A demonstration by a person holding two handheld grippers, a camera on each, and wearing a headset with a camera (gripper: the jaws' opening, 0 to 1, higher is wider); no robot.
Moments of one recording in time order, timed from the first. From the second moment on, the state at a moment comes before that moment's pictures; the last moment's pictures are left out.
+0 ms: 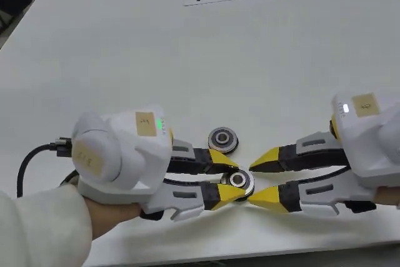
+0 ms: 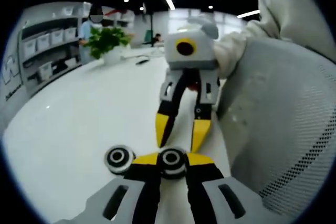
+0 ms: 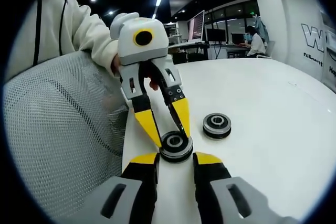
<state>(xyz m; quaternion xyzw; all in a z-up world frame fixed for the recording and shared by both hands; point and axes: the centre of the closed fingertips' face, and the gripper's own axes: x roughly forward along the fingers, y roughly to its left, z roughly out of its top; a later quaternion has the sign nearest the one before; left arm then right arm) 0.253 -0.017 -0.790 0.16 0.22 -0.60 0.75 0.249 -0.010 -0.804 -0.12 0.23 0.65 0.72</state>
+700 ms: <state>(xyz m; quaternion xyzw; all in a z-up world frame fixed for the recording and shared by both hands) 0.255 -0.016 -0.793 0.17 0.20 -0.60 0.76 0.252 -0.014 -0.806 -0.14 0.22 0.64 0.72</state>
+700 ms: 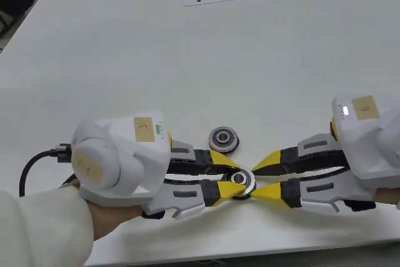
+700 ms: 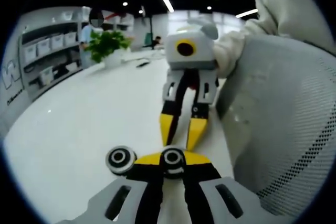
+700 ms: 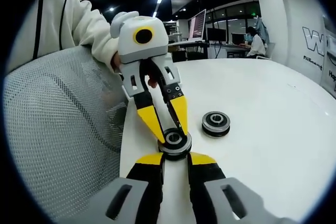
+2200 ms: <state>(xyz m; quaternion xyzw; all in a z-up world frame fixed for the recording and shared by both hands) 0.256 -0.014 -0.791 0.16 0.19 -0.60 0.76 0.260 -0.018 -0.810 -0.14 0.28 0.60 0.74</state>
